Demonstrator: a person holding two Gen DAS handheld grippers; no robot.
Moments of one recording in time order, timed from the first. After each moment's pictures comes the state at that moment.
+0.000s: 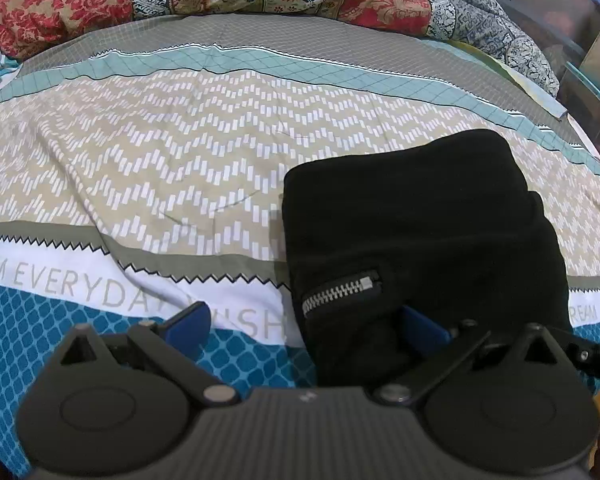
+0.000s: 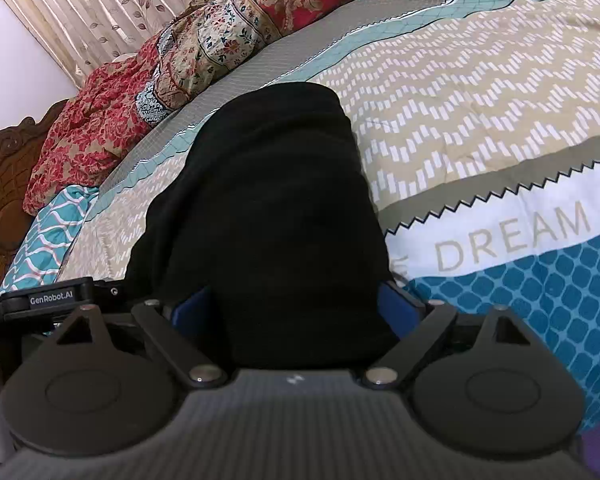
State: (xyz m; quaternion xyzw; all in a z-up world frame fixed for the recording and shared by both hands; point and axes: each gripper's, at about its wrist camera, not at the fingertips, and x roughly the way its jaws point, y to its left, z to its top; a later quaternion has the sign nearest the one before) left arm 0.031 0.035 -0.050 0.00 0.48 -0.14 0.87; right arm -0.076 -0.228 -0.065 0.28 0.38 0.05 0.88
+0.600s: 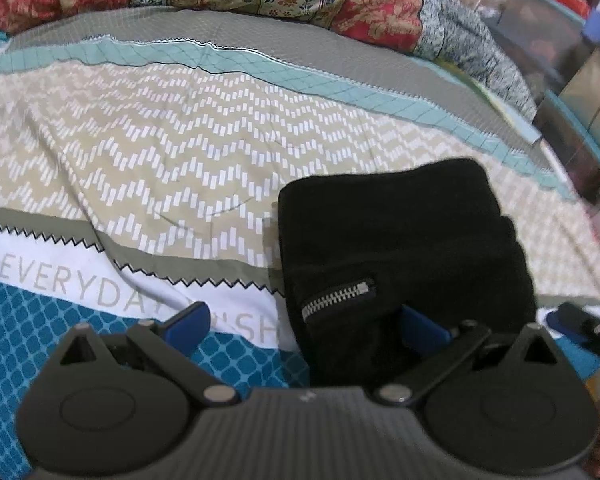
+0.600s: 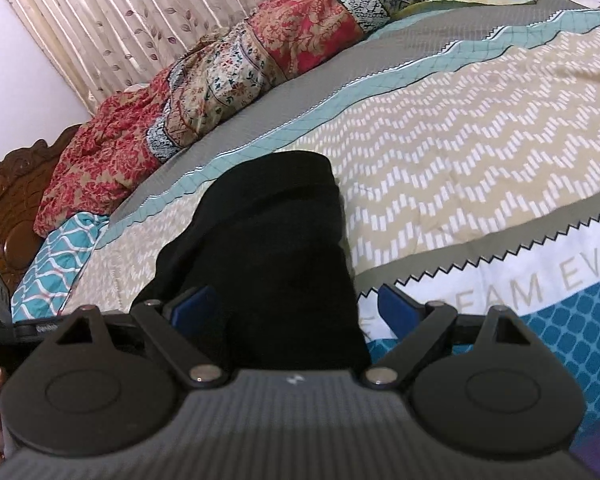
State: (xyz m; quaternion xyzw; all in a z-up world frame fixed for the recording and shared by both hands) left arm 0.036 0.064 -0.043 -0.07 0.48 -0.19 0.86; right arm -0.081 -0.258 -0.044 0.28 0.33 0.06 0.90
